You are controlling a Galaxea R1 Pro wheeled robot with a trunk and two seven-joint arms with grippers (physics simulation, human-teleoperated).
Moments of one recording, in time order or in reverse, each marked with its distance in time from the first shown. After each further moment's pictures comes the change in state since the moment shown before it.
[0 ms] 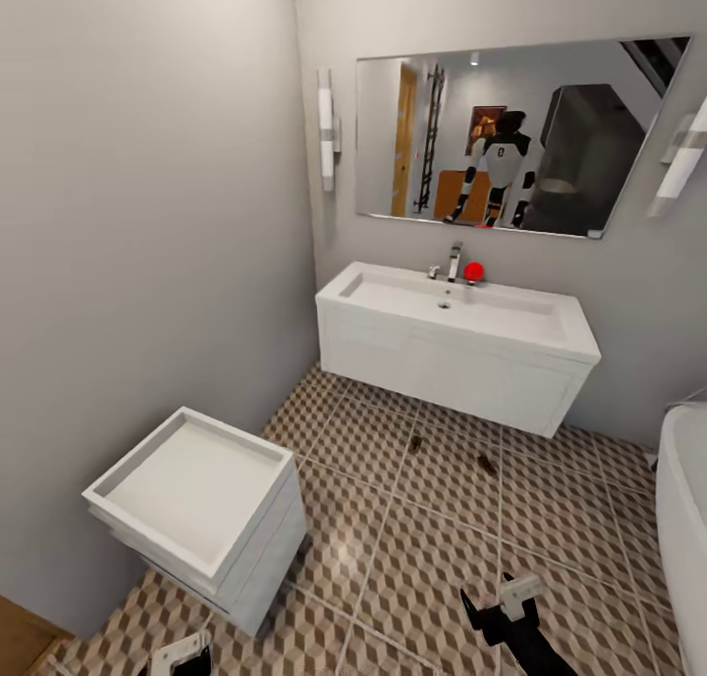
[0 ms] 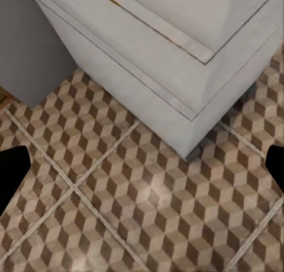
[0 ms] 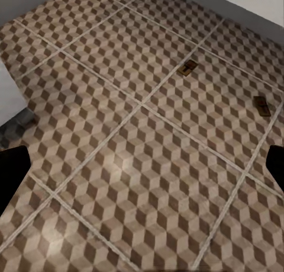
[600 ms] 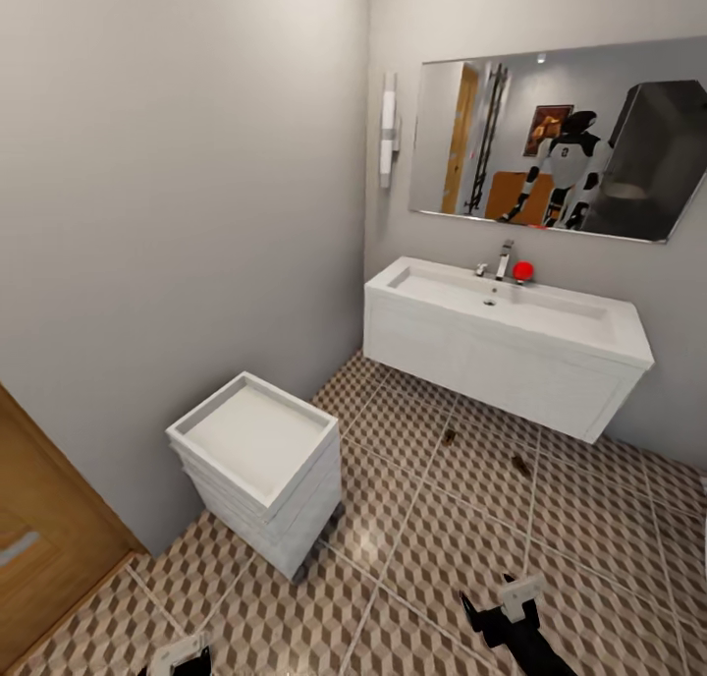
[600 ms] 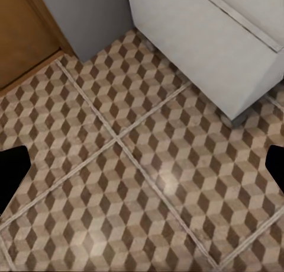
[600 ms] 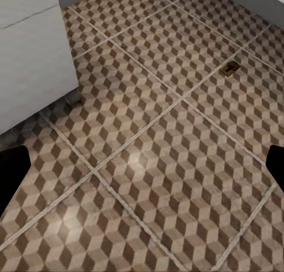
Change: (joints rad) left arm 0.000 0.000 0.000 0.001 0.000 0.000 0.000; right arm 0.000 0.000 0.000 0.007 0.000 0.000 0.000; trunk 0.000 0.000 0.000
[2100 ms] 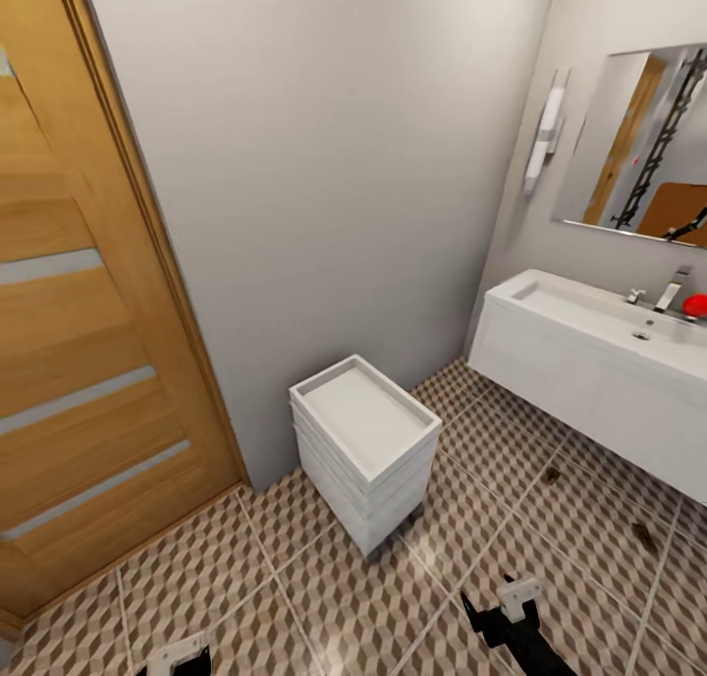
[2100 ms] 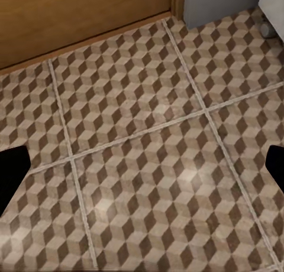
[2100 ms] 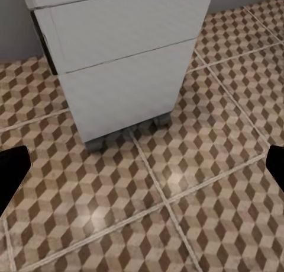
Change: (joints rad) left arm 0.000 0.000 0.000 0.000 0.000 0.000 0.000; right arm 0.000 0.000 0.000 0.001 0.000 0.000 0.000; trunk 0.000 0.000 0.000
